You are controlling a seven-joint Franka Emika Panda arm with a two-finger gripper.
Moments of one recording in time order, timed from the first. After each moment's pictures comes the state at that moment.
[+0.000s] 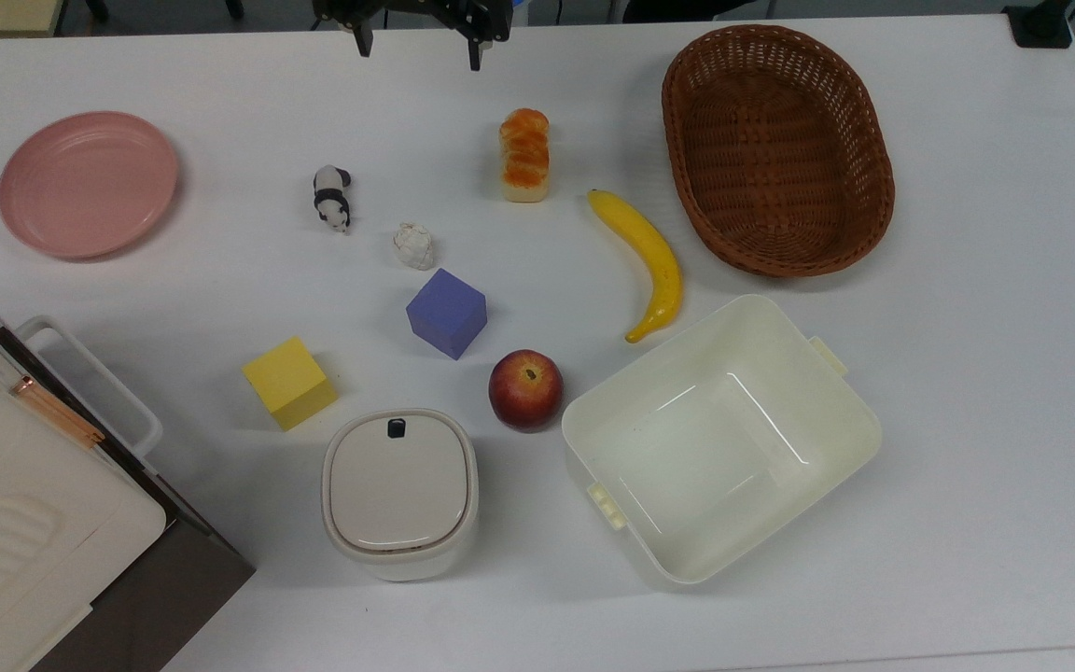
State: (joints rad) arm -0.04 0.07 0.04 -1.55 -0.01 1.52 0.13
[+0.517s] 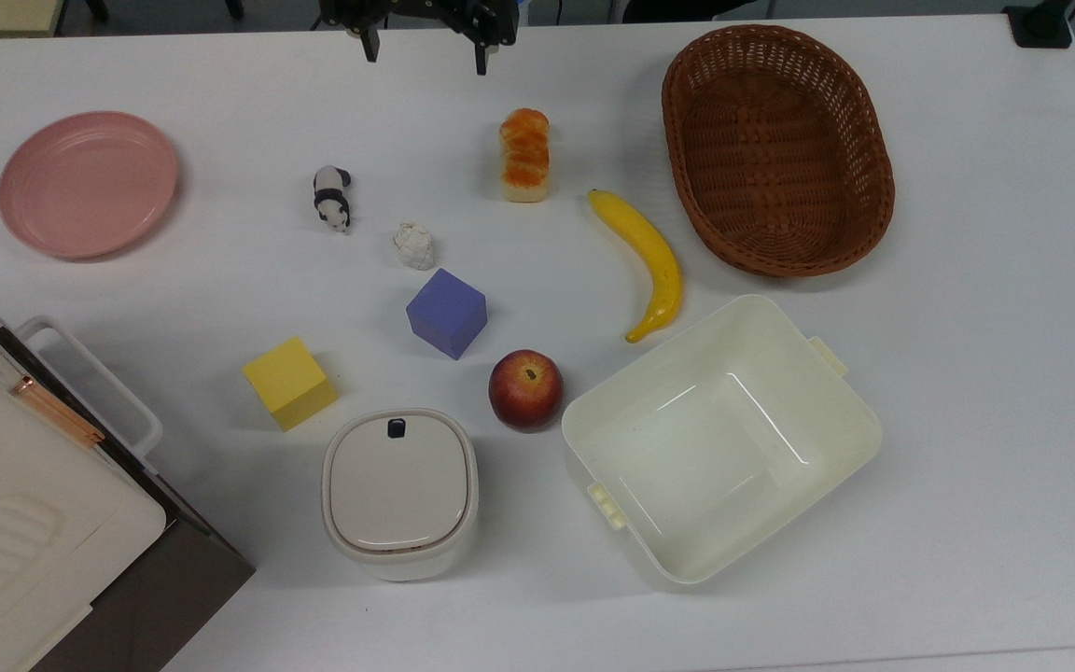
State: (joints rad) arm -0.04 0.04 0.05 -1.62 -0.01 1.60 0.13
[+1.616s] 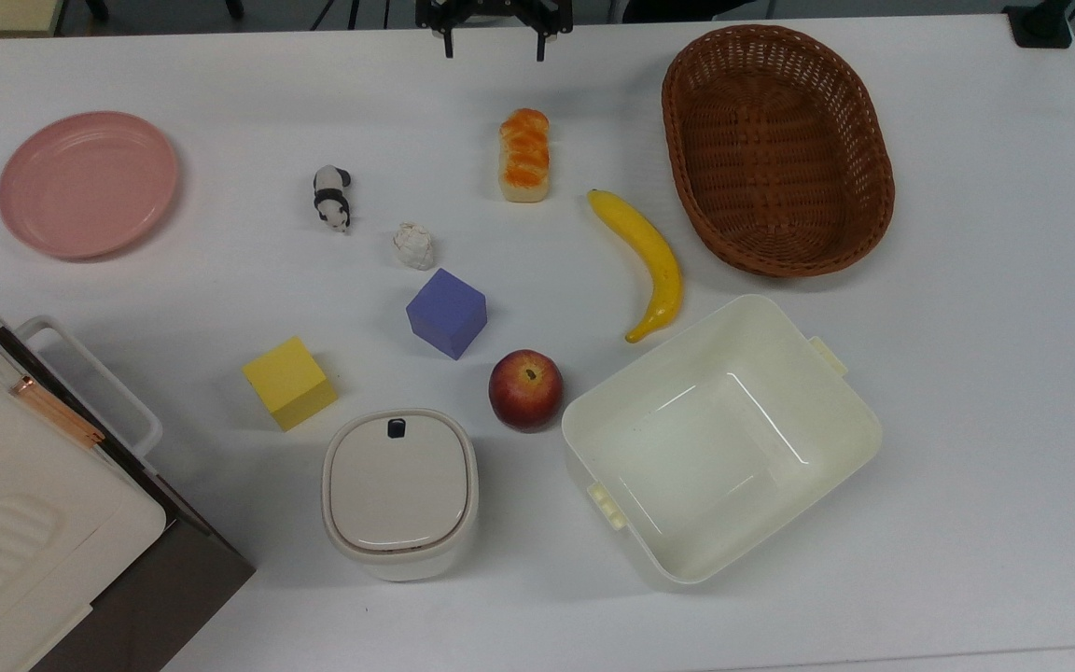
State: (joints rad) arm 0.07 -0.32 0.06 -2.33 -0.01 1.95 0.13
